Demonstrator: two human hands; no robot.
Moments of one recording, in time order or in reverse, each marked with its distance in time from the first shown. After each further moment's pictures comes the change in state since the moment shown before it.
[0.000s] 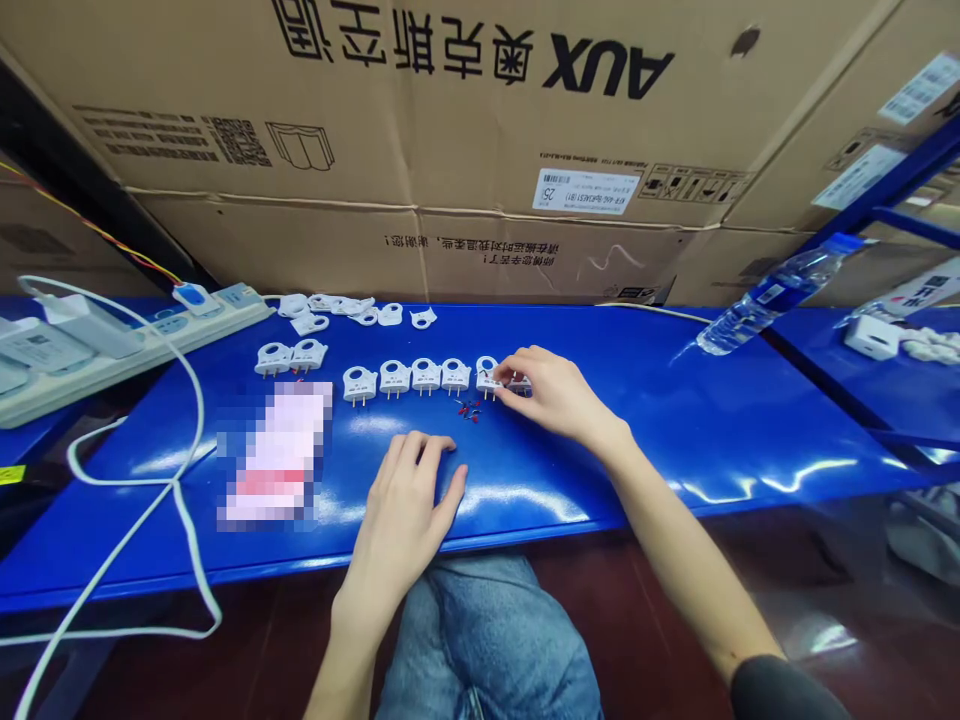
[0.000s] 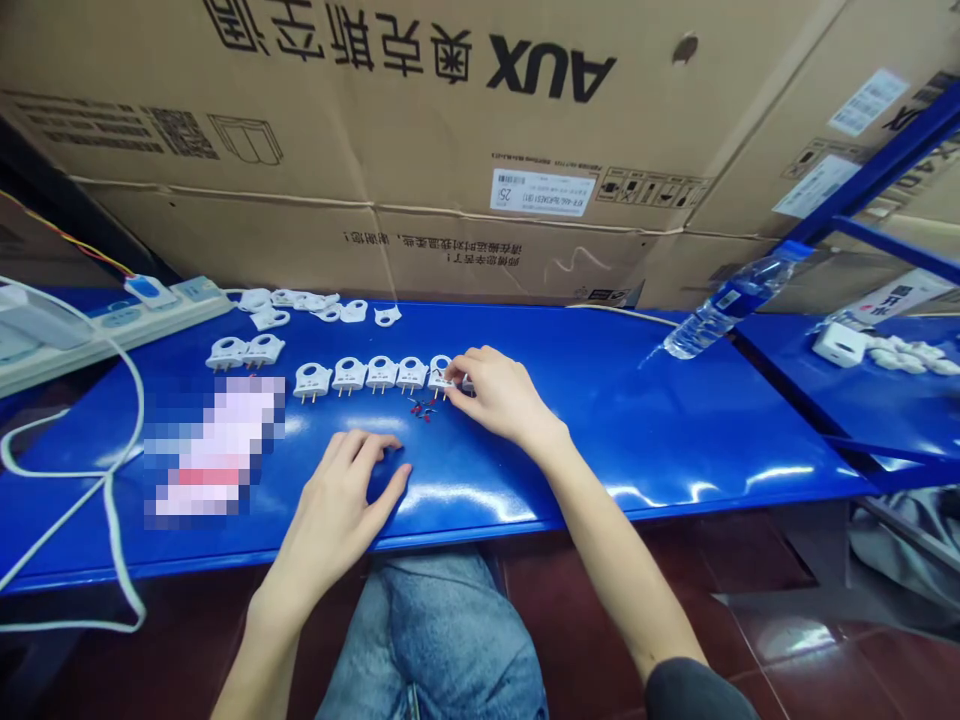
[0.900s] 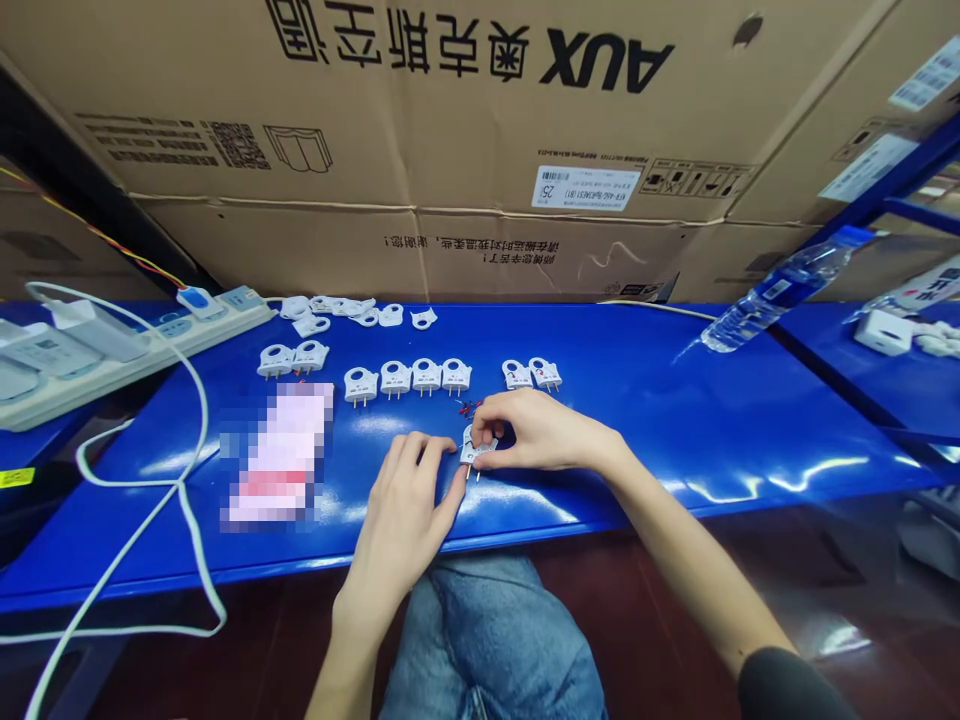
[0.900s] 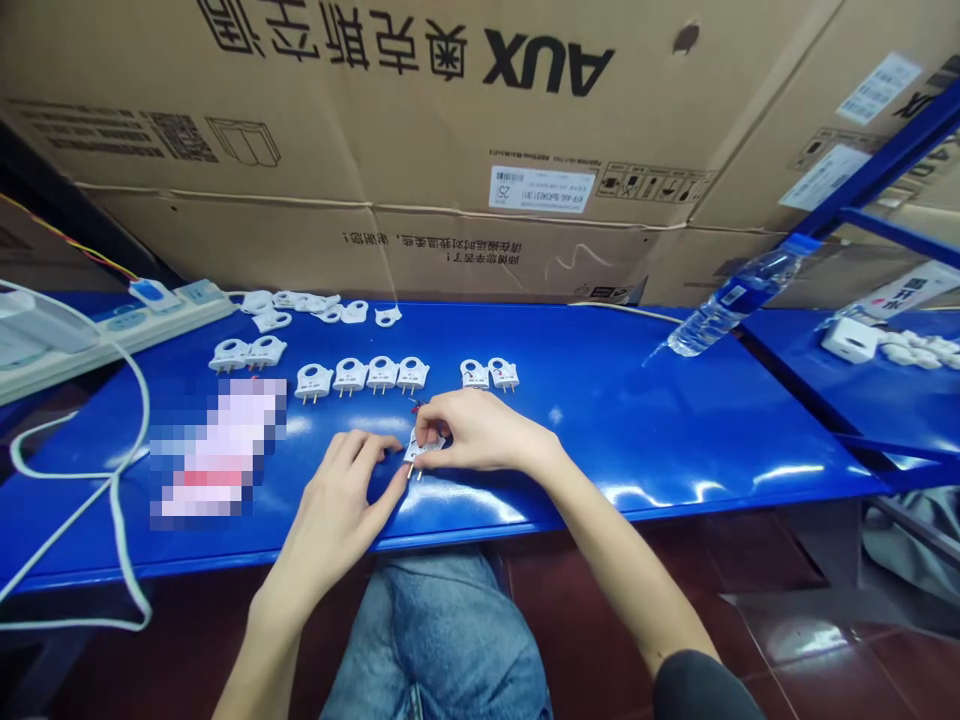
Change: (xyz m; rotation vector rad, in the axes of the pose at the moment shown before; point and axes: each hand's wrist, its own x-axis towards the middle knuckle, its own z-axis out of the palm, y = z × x) left_hand 0.001 -0.001 0.001 0.007 -0.014 0.011; right_hand -0.009 -0.025 0.002 0.365 -0.311 -0.192
